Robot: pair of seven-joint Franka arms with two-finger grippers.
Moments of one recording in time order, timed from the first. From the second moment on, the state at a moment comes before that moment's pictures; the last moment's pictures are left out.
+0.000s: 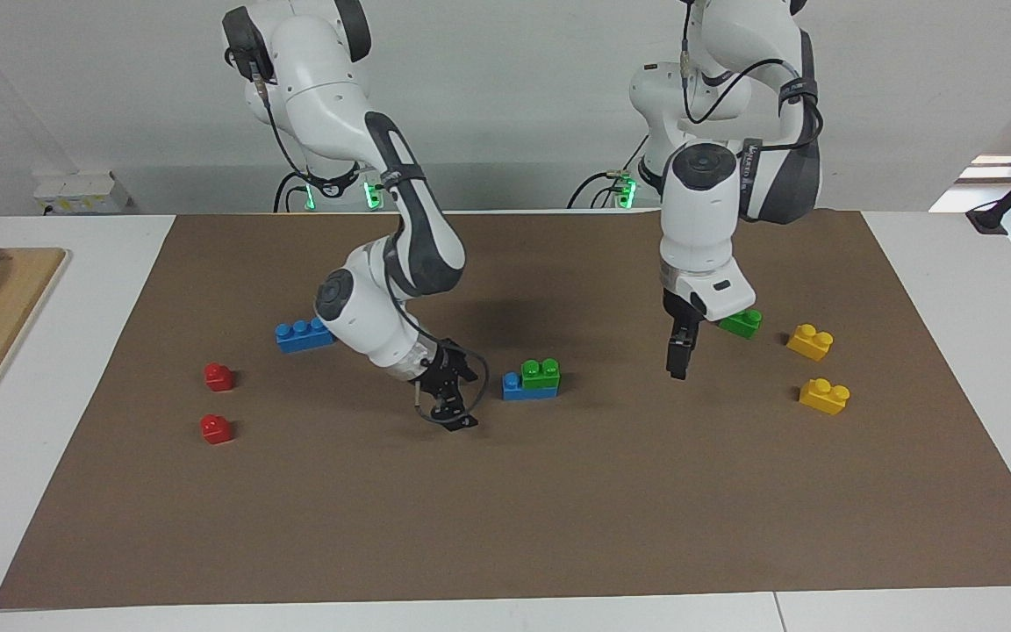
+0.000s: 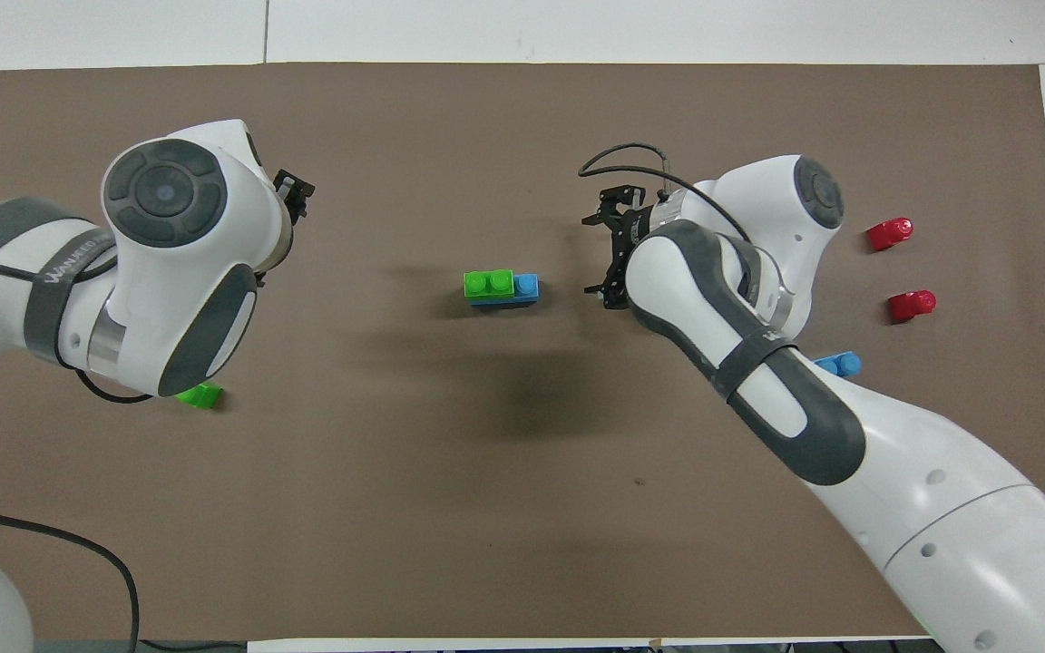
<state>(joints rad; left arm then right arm) -0.18 0.19 -0.15 -1.83 0.29 2.11 -1.39 0.30 0.50 0.01 -1.73 0.71 2.33 1.38</state>
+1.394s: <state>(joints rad) 0.08 0.09 -0.17 -1.57 0.09 1.63 -0.15 -0.03 0.05 -0.01 -1.61 0.06 1.61 0.03</state>
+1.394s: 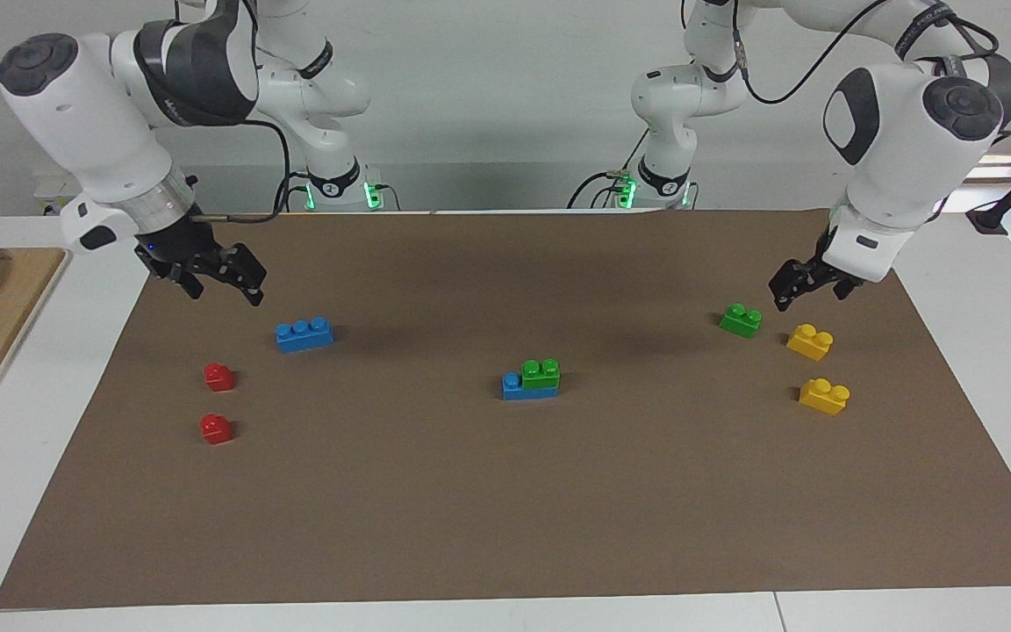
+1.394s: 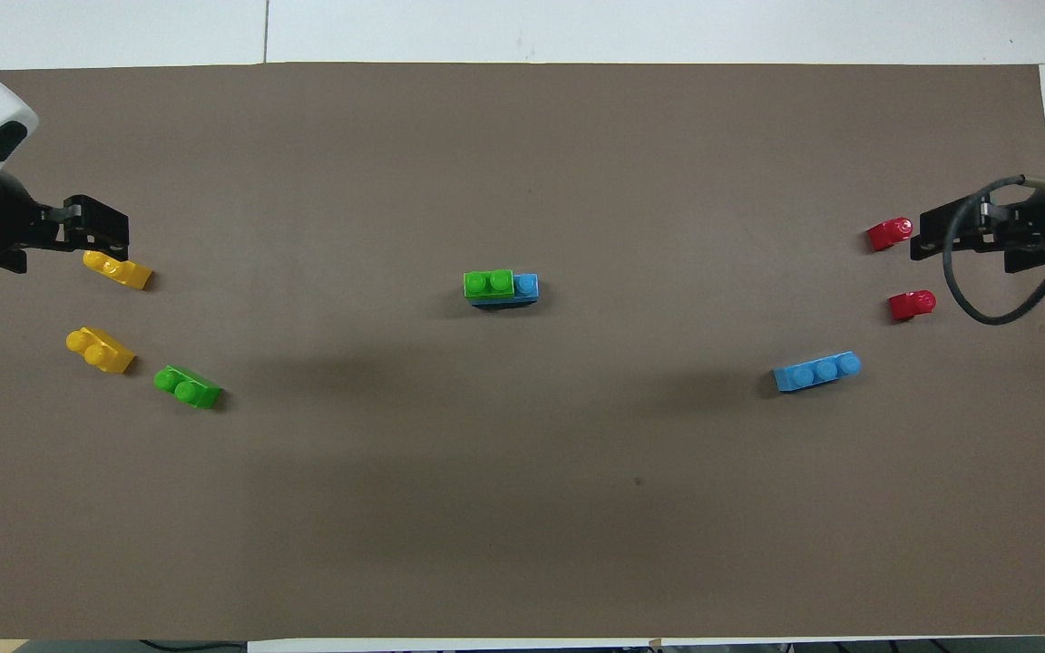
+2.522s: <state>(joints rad) 0.08 -0.02 -0.16 -1.62 0.03 1.56 -0.03 -0.03 0.02 -0.01 -1.60 -0.03 1.59 -0.06</state>
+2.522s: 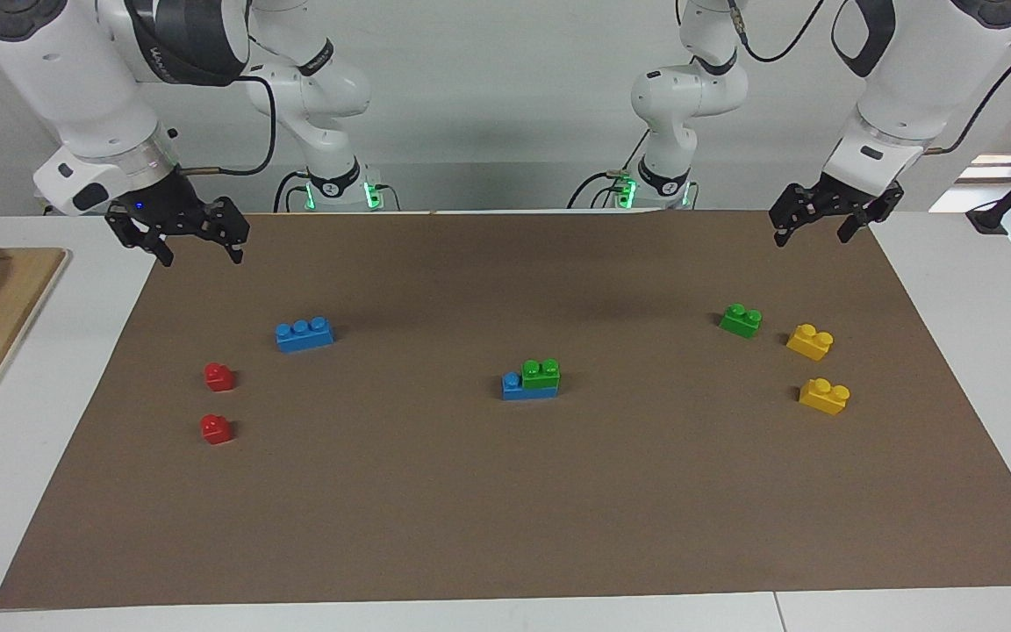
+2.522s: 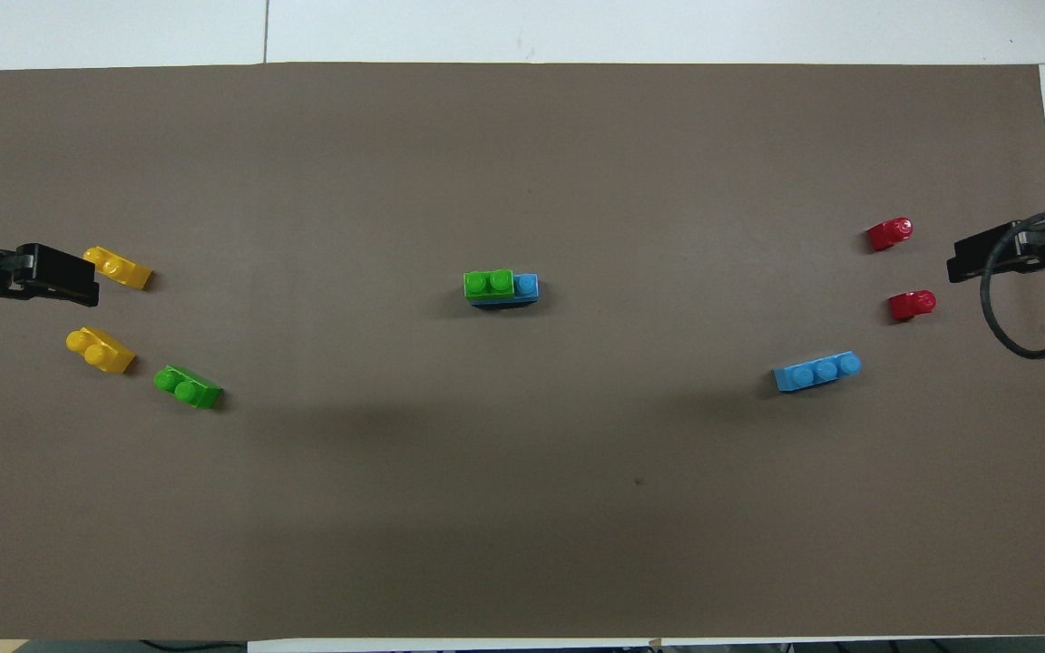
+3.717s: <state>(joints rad) 0.08 -0.04 -0.15 -1.67 -0.03 1.61 -0.06 -0.02 0.02 0.00 -1.60 -0.04 1.59 -0.06</state>
